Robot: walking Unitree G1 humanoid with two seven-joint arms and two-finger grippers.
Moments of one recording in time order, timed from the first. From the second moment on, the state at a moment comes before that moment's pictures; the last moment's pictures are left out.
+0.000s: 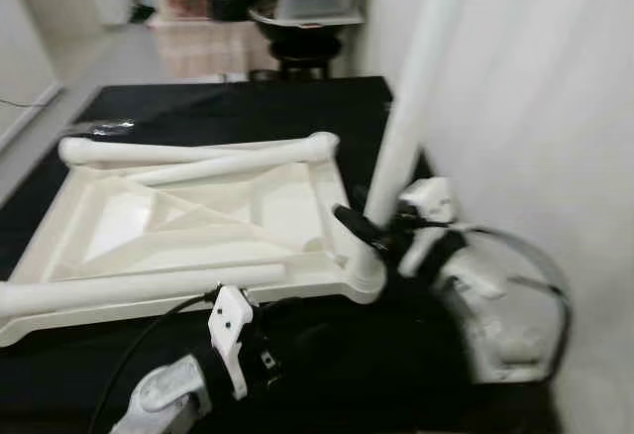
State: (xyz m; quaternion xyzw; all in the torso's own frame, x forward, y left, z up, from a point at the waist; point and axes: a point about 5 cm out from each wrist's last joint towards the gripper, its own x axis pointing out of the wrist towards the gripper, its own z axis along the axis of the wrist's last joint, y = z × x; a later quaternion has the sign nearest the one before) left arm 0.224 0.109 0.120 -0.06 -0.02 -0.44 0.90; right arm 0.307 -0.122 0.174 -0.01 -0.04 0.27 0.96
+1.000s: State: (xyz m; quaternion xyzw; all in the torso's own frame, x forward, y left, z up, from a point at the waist) left arm 0.227 0.108 0.120 -0.06 -0.02 -0.44 0.89; right arm 0.318 -0.145 0.166 -0.05 0.02 0.51 0.86
